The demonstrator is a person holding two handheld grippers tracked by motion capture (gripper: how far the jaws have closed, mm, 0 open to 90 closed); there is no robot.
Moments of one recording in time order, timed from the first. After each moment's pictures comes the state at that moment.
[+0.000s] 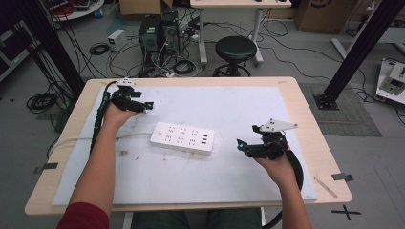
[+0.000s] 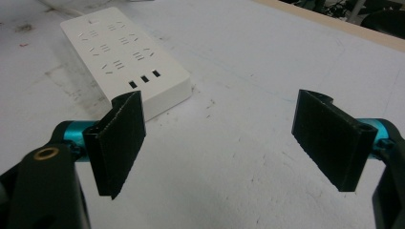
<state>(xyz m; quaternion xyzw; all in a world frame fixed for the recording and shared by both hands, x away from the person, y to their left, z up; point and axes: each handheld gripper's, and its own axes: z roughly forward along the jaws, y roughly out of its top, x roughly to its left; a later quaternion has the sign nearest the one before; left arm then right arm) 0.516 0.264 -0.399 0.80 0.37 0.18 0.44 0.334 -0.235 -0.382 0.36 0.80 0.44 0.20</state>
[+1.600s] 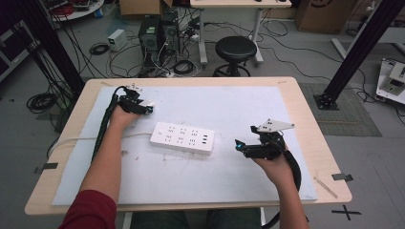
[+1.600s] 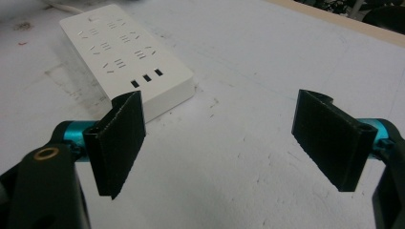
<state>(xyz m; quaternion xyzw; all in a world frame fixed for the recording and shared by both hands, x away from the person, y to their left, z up) 0.545 0.263 -0.444 0.84 0.38 0.16 0.35 0.334 -0.229 -0.383 0.36 0.80 0.44 0.19</state>
